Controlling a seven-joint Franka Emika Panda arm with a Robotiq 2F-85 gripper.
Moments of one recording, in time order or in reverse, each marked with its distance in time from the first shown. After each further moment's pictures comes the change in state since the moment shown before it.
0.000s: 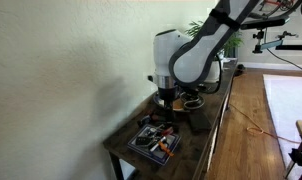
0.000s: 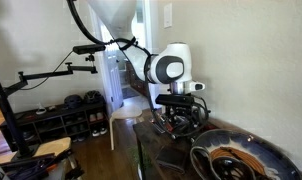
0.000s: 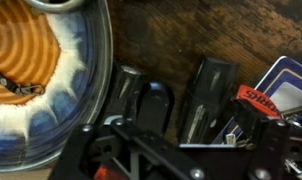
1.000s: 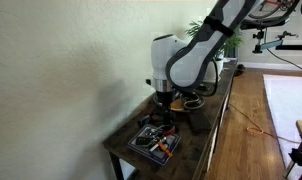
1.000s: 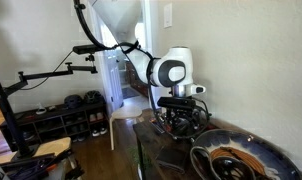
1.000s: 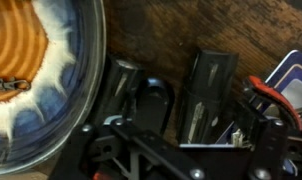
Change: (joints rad) arm -0.005 0.046 0.012 0.038 0.008 0.000 -0.018
